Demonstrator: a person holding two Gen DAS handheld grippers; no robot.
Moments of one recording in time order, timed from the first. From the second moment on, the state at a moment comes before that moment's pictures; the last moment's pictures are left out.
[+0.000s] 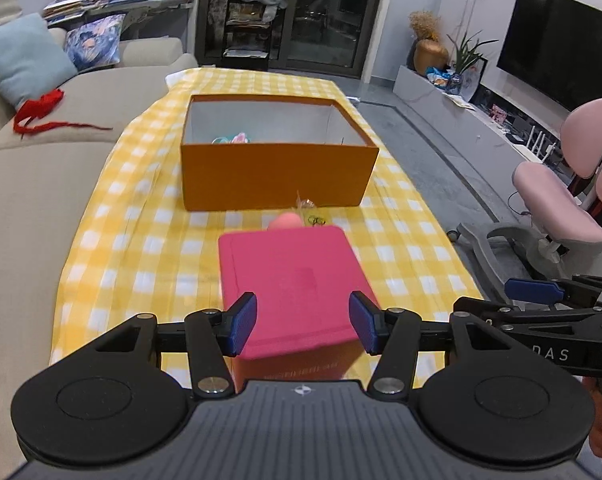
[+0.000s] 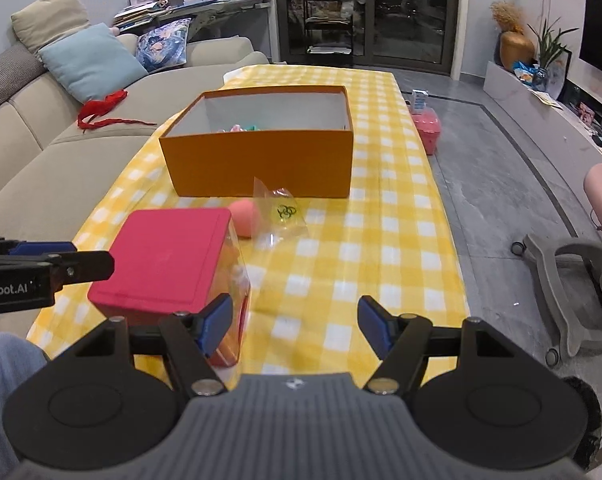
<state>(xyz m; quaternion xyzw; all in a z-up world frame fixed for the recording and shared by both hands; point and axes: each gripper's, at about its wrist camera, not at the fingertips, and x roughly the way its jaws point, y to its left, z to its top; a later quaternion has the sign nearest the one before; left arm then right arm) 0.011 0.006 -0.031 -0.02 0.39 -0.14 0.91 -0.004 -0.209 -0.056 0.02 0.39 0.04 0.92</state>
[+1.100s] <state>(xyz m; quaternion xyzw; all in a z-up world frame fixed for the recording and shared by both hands) 0.017 -0.015 -0.004 0.01 0.42 -0.16 0.89 0.003 -0.215 -0.026 0.03 0.41 0.05 0.91</state>
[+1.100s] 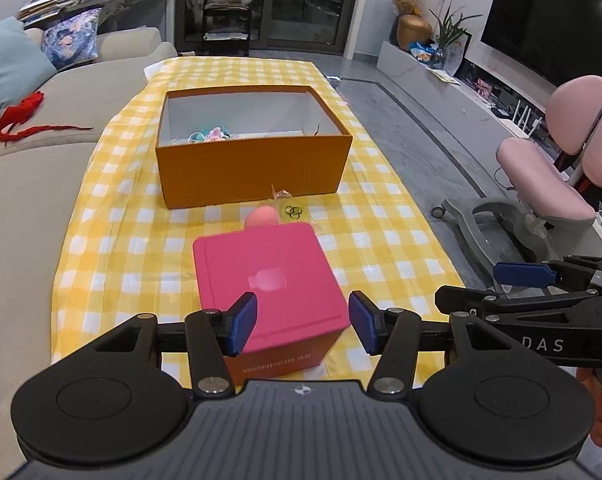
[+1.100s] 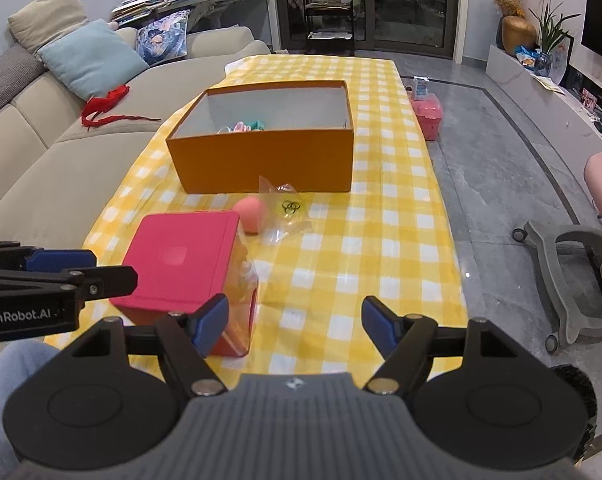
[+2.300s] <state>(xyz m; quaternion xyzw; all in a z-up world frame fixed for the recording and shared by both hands) 0.252 -0.027 -0.081 0.08 0.56 -0.26 0.79 0.226 -0.206 -0.105 0.03 0.55 0.11 0.83</state>
